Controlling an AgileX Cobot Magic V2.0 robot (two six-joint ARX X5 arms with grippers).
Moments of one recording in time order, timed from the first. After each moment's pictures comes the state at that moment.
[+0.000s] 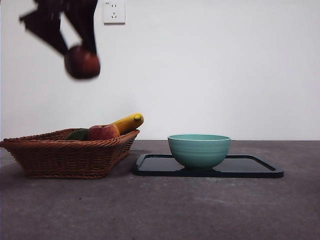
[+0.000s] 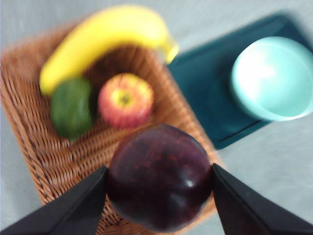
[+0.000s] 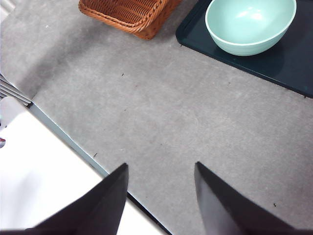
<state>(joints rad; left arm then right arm) -0.33 1.54 1.50 -0.87 0.14 0.10 0.48 0.62 0.86 -0.98 -0.36 0.15</state>
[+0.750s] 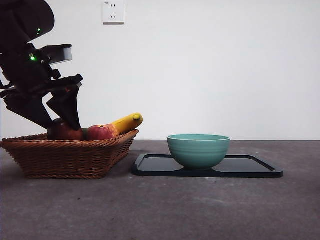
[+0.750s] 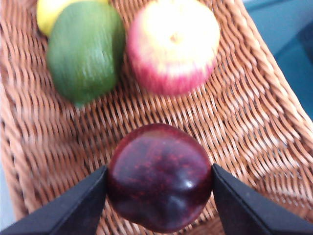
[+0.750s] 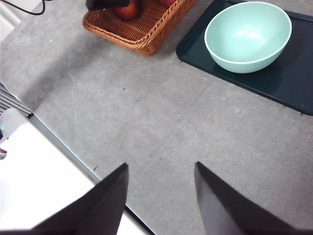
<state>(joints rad) -0.25 1.56 1.04 -0.35 0.14 0.12 0.48 0.62 0.86 -0.92 -0.36 0.16</state>
